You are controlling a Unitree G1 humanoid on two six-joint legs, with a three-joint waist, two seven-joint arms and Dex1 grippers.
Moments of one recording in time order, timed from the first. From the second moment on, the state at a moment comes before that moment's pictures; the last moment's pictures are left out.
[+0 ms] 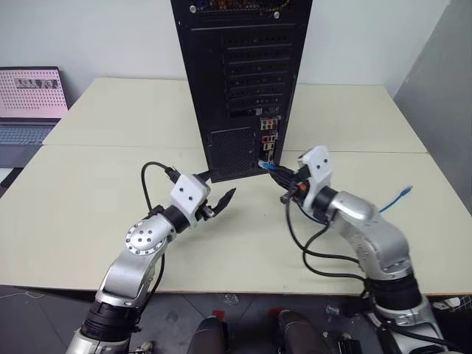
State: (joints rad) left arm -0.23 0.48 -0.09 -0.28 -0.20 0.24 -0.44; right arm -0.44 -0.21 0.16 -0.33 0.23 0.61 0.28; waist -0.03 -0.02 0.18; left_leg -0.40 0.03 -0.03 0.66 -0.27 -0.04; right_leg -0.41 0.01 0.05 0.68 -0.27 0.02
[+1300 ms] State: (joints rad) left arm -0.31 0.37 -0.03 -0.35 -0.21 0.34 -0.40; right arm -0.54 0.09 0.13 -0.11 0.05 0.53 -0.03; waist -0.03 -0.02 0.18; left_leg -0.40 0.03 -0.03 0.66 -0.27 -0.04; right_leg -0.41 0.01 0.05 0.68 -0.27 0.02
